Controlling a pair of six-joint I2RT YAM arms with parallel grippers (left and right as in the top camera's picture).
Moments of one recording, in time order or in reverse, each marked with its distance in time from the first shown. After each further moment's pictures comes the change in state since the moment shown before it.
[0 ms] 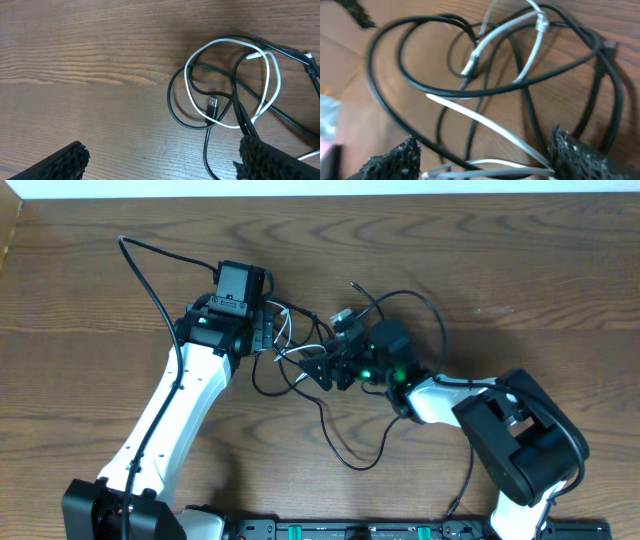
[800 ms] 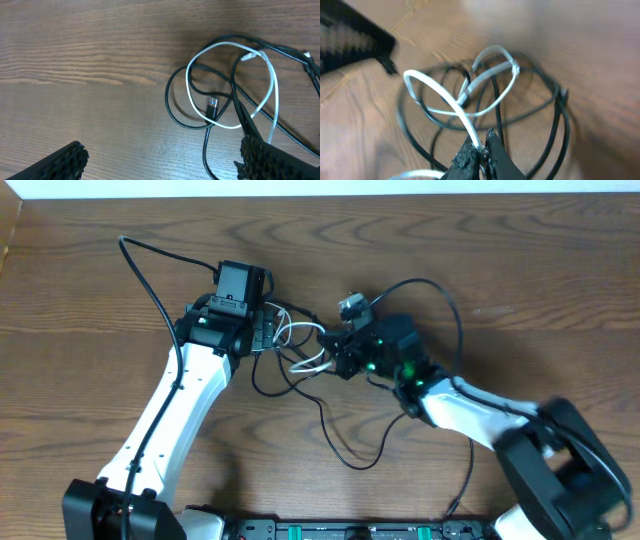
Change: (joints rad) left arm 0.000 0.000 0.000 0.000 0.000 0.000; right arm -0.009 -0.194 0.003 -0.131 0.130 -0.043
